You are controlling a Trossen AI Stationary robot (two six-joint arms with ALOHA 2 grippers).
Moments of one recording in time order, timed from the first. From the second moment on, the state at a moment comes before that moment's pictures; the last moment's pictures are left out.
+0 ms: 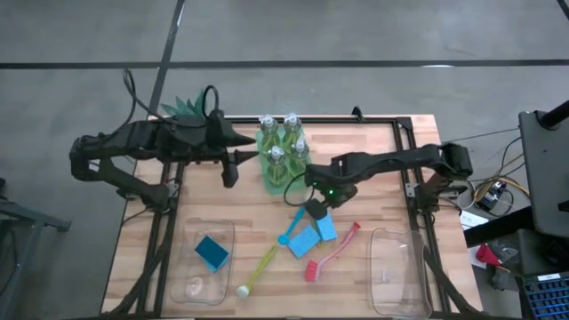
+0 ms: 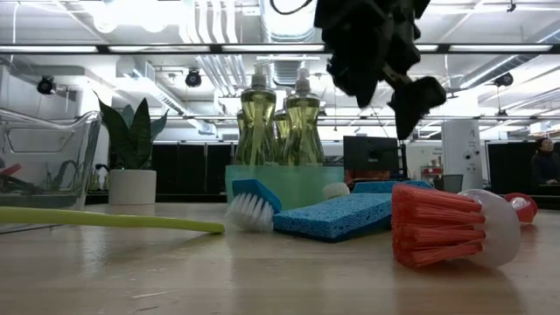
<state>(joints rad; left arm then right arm) -0.05 1.23 1.65 -0.83 -0.32 -0.18 -0.01 1.70 1.30 -0.94 -0.34 0.95</state>
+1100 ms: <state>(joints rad) -0.05 1.23 1.65 -0.86 -0.32 -0.15 0.15 1.95 1.30 -0.86 -0.26 1.02</state>
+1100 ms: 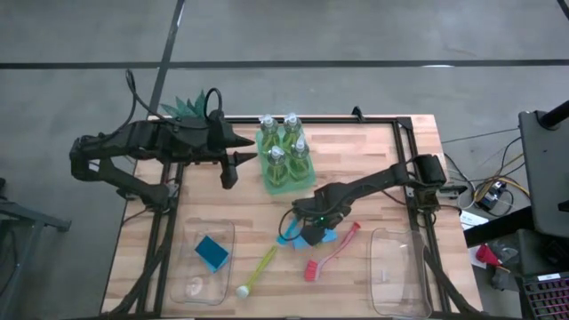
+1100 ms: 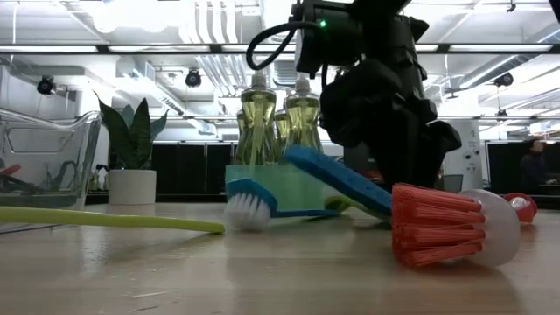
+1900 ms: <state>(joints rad) -0.05 1.23 1.65 -0.81 -0.32 -0.14 0.15 1.82 1.30 -0.86 -0.36 0.99</state>
